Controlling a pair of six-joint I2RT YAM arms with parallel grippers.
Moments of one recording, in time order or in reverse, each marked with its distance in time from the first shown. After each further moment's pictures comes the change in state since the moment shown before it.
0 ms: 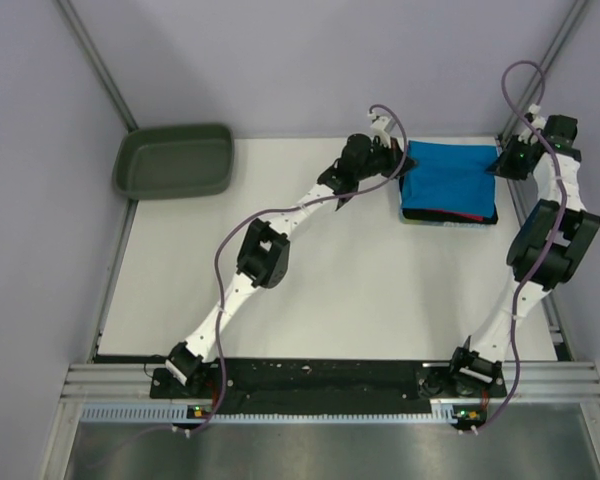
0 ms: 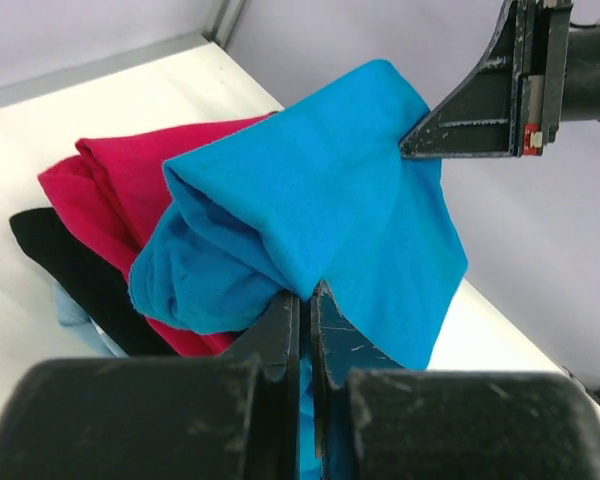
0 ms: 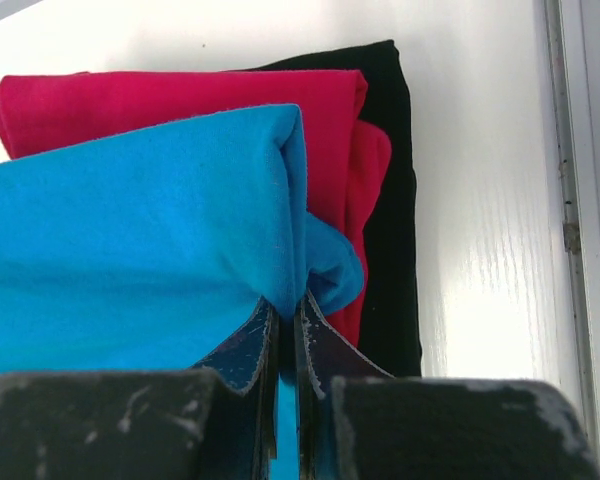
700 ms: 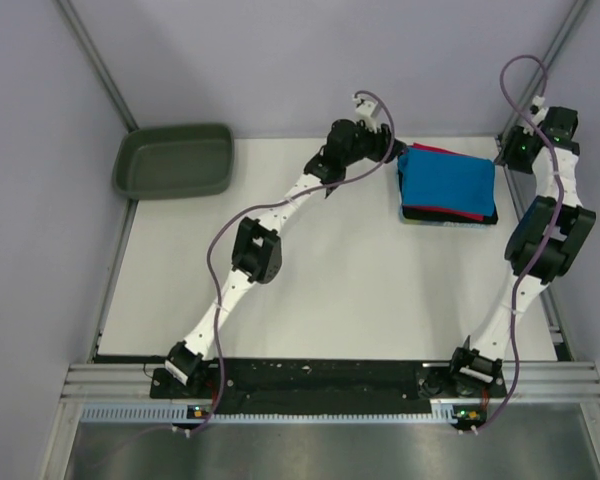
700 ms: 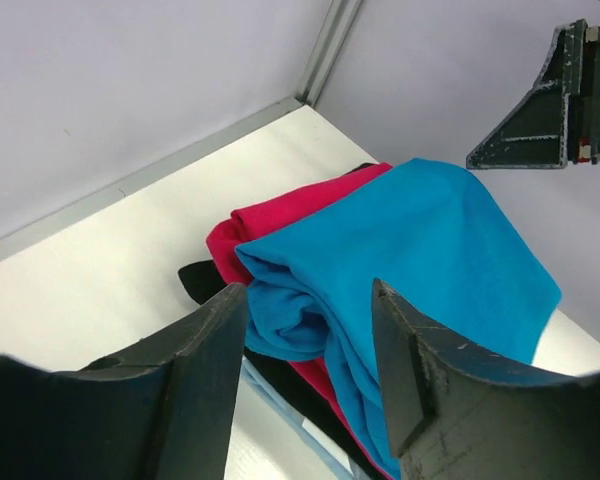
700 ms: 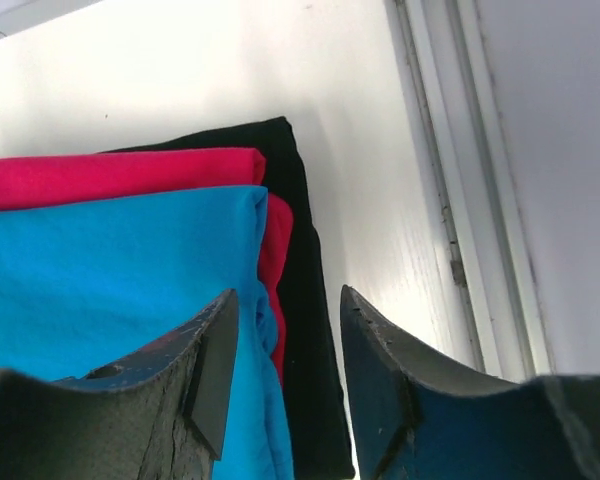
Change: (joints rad) left arm 0.055 0.037 0.119 -0.048 -0.088 0.162; right arm 0.019 0.098 0.132 0.015 0.177 -0.029
